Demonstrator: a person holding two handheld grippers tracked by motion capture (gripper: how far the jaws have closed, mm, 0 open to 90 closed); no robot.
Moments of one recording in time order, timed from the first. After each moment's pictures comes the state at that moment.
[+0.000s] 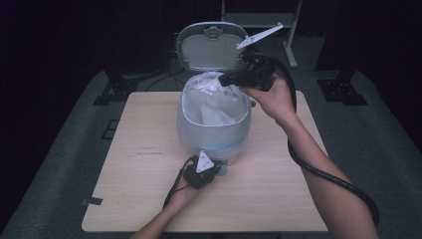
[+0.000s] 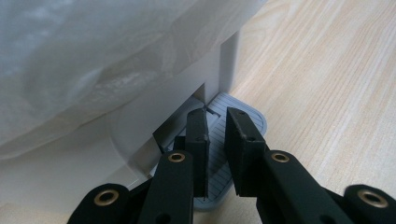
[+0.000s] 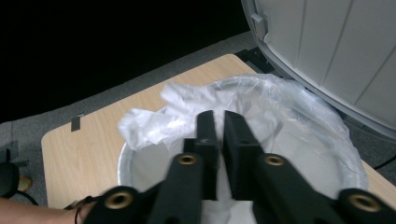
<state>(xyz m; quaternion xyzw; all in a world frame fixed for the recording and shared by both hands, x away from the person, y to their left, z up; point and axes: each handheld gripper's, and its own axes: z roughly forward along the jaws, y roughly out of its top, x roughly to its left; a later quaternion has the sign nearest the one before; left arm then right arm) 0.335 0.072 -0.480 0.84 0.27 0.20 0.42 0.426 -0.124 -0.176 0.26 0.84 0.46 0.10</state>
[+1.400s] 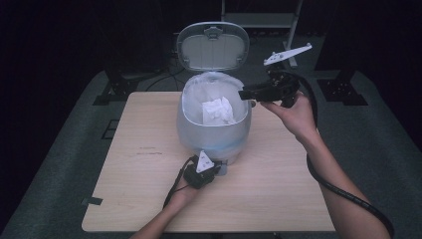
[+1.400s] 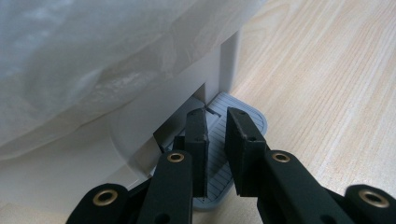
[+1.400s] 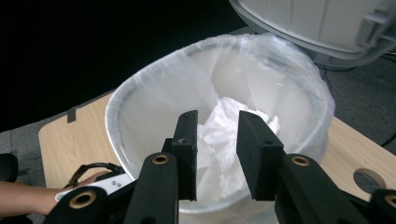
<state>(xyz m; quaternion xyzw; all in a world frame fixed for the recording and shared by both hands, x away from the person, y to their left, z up) 0.335 0.071 -0.480 0.84 0.27 0.20 0.42 0.407 -0.179 -0.207 0.29 0.83 0.47 0.10</state>
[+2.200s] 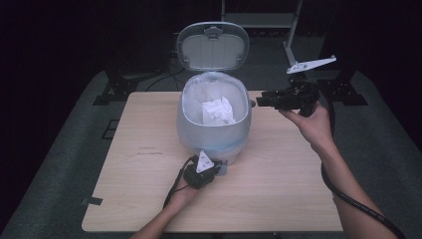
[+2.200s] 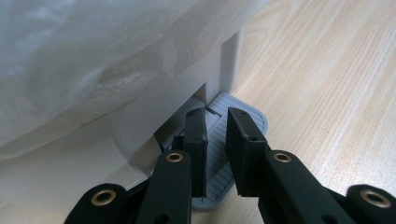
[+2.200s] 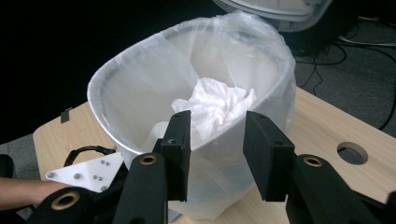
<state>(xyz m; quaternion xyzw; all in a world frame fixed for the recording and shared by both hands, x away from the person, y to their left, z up) 0.335 0.071 -0.480 0.84 0.27 0.20 0.42 0.397 -0.225 -0.228 0.33 0.80 0.49 0.10</state>
